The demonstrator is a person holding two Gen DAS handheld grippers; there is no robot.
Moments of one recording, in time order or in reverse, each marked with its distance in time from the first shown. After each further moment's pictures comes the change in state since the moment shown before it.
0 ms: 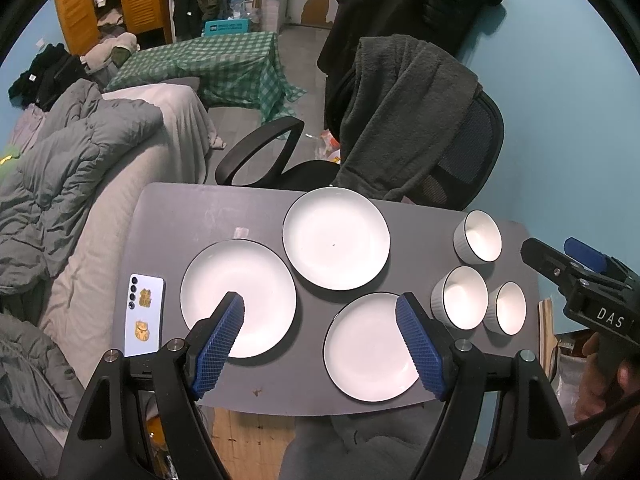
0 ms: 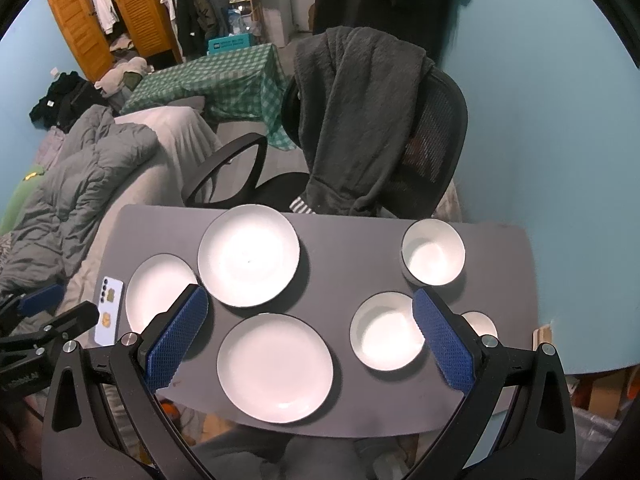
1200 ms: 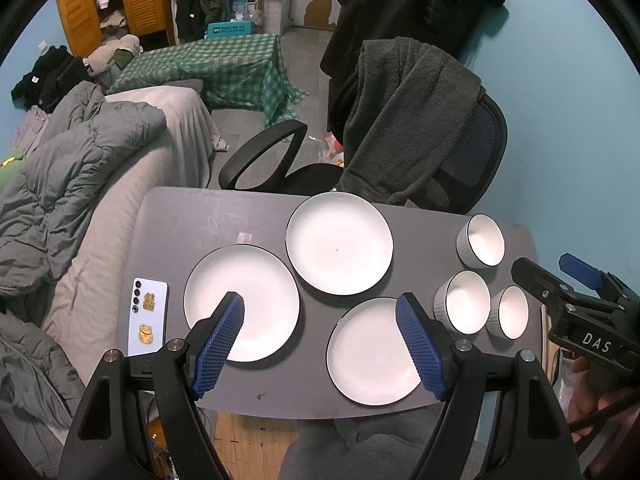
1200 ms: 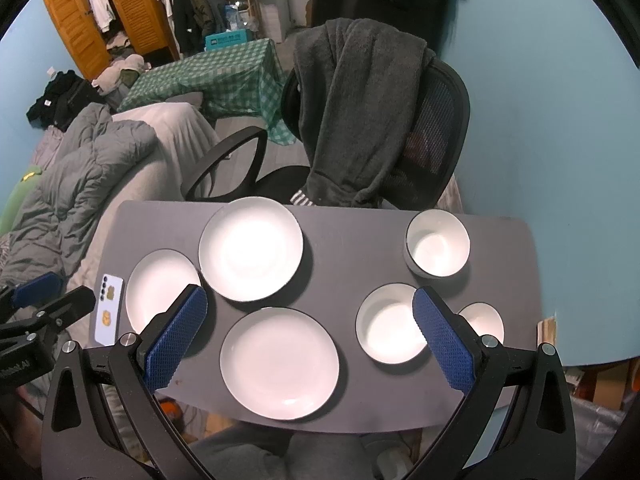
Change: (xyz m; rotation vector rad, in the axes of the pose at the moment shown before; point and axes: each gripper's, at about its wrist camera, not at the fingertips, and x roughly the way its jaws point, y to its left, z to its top) left arm -0.003 -0.001 0.005 0.006 -0.004 0.021; right arm 0.006 0.013 -0.008 0.013 0.012 -0.008
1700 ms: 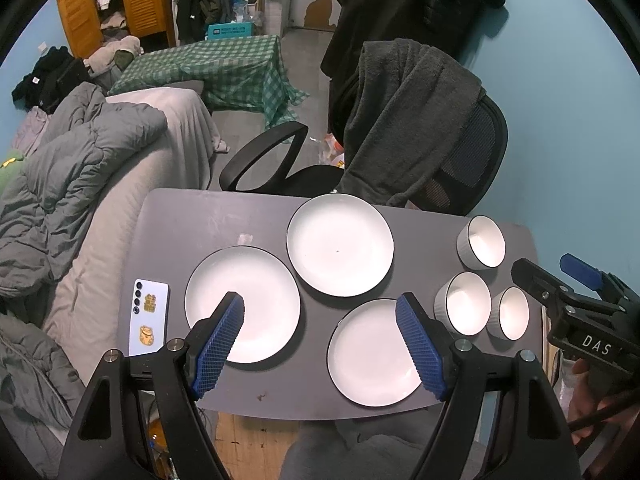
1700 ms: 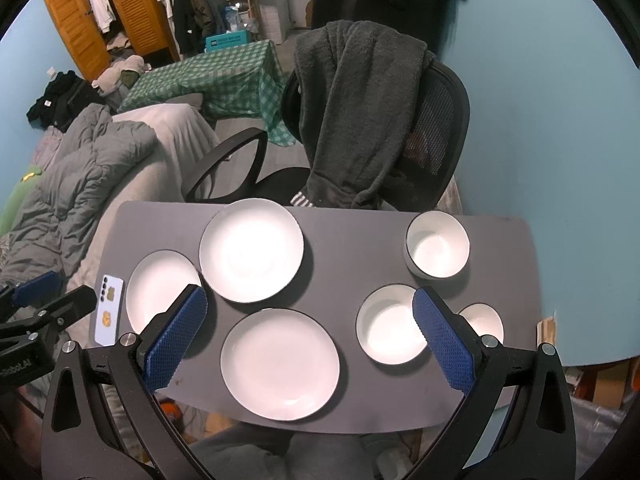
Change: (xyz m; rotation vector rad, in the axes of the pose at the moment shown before) left arm 0.000 0.000 0.001 0.002 -0.001 0.002; right arm -0.003 -0.004 -0.001 0.004 -0.004 -0.001
